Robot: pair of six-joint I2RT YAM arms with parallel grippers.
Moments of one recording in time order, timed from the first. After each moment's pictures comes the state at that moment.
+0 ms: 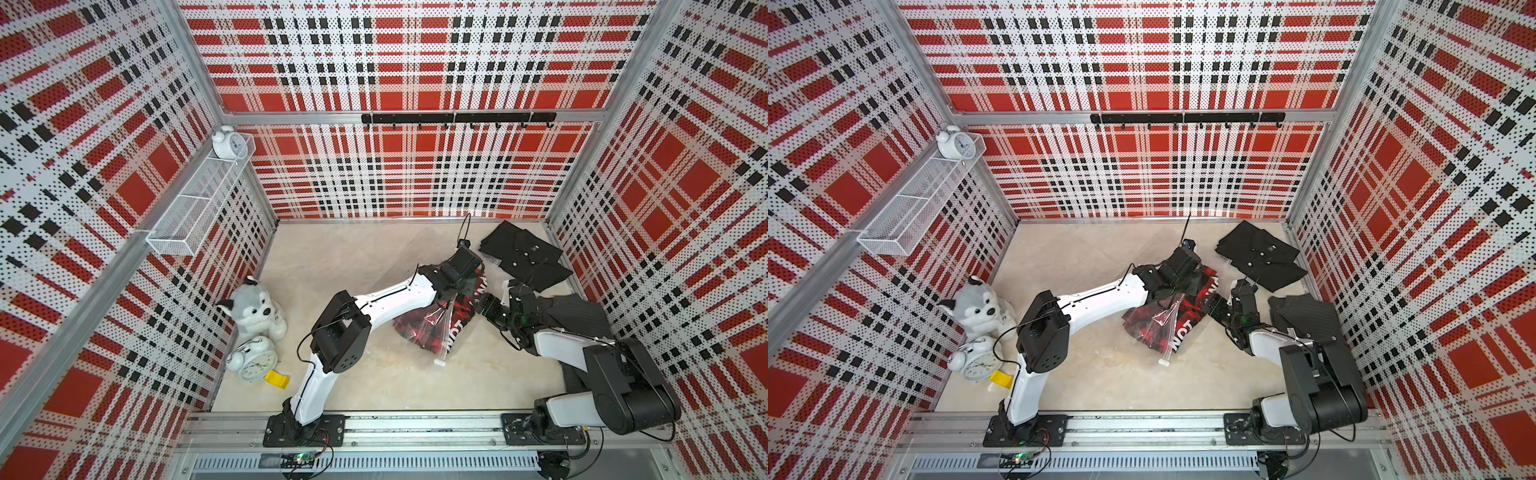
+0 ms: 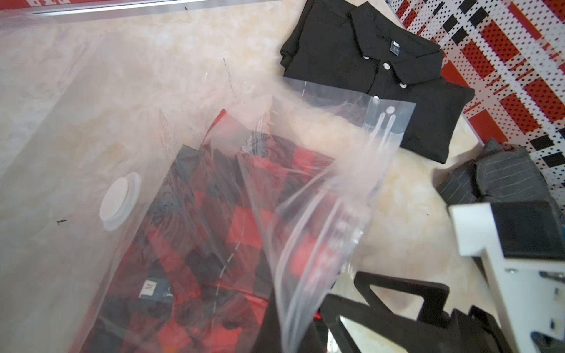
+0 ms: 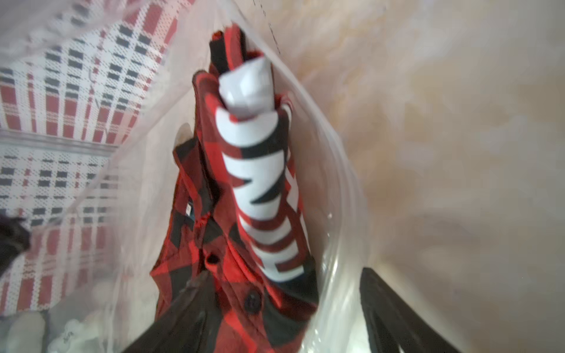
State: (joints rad) left arm -0.94 2.11 1.79 -0.44 -0.24 -0.50; right arm 0.19 1.37 0.40 0.32 -0.28 0.80
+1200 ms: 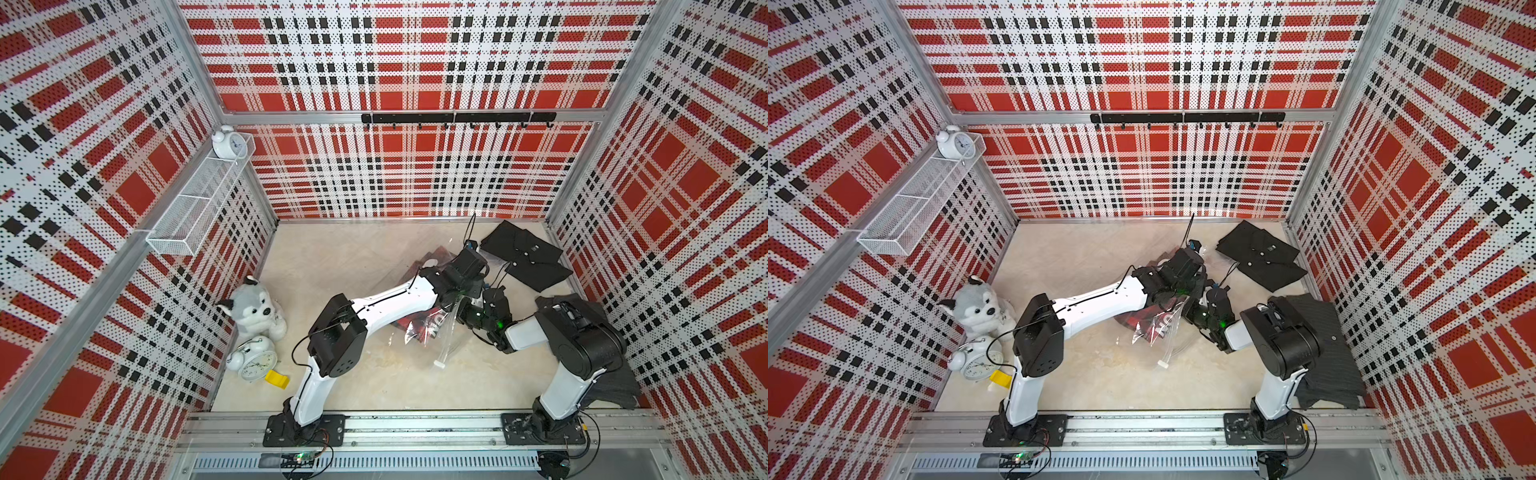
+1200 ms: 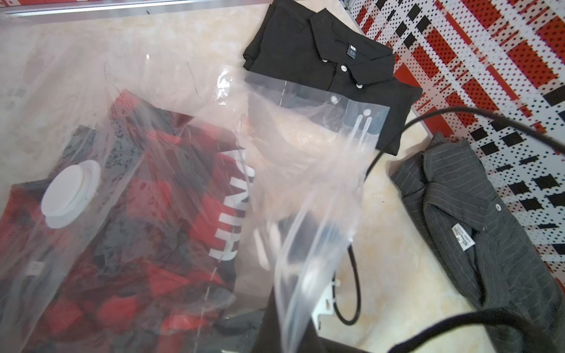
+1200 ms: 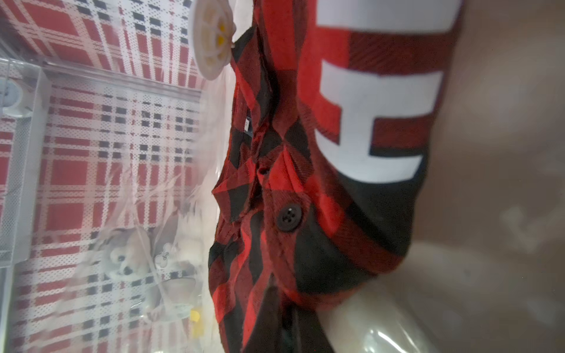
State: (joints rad) left arm -0.97 2.07 1.79 -0.43 -0.17 -0.52; right arm 0.40 1.78 0.48 0.84 -0.45 1.05
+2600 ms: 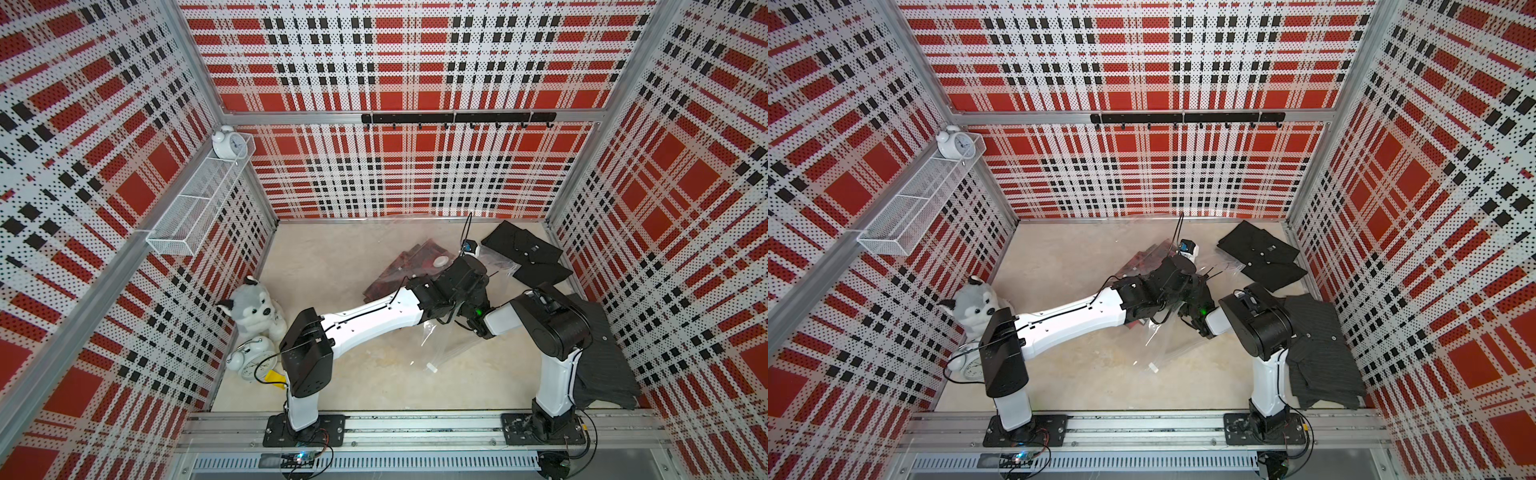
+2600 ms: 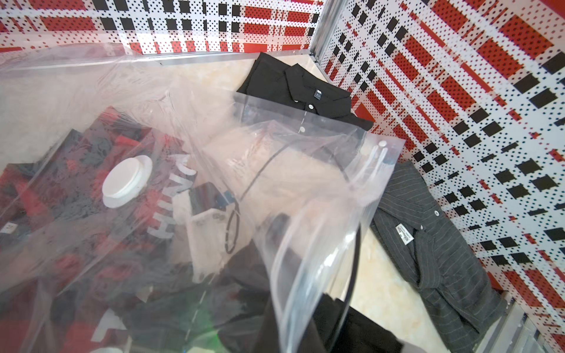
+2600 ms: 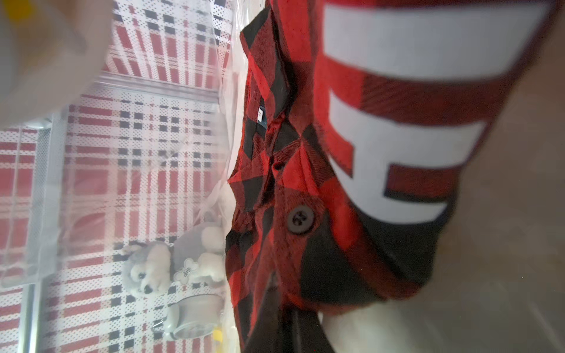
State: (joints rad) left arm -1.06 1.84 1.63 -0.36 -0.27 -0.54; right arm 0.49 1.97 0.73 0.86 -0.42 1.16
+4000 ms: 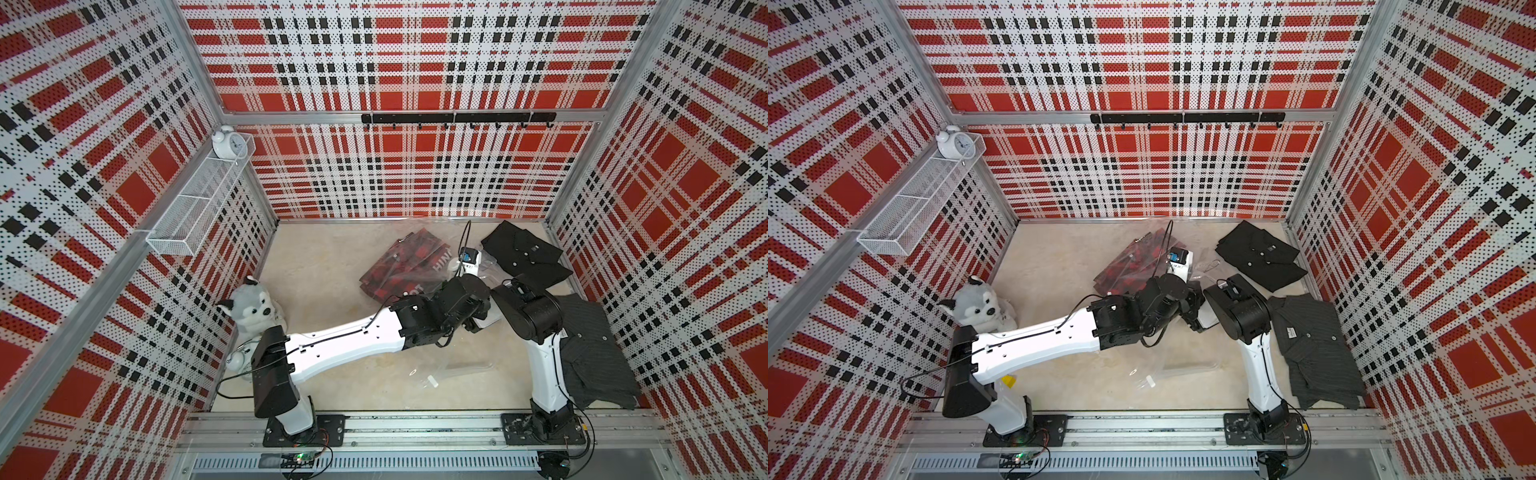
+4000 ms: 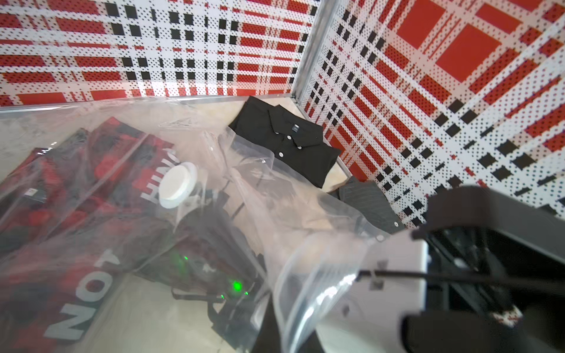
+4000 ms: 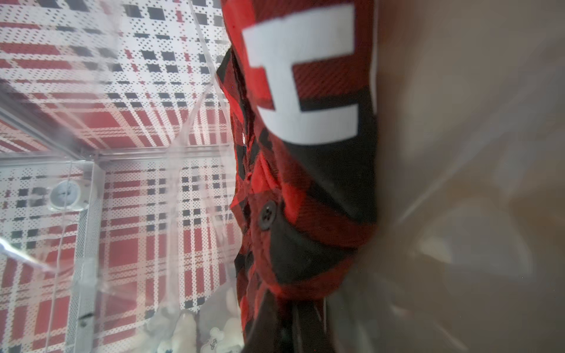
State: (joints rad) left arm -1.18 1.65 1.53 -0.33 -0.47 -0.58; right arm 0.49 2.17 0.86 1.01 -0.28 1.38
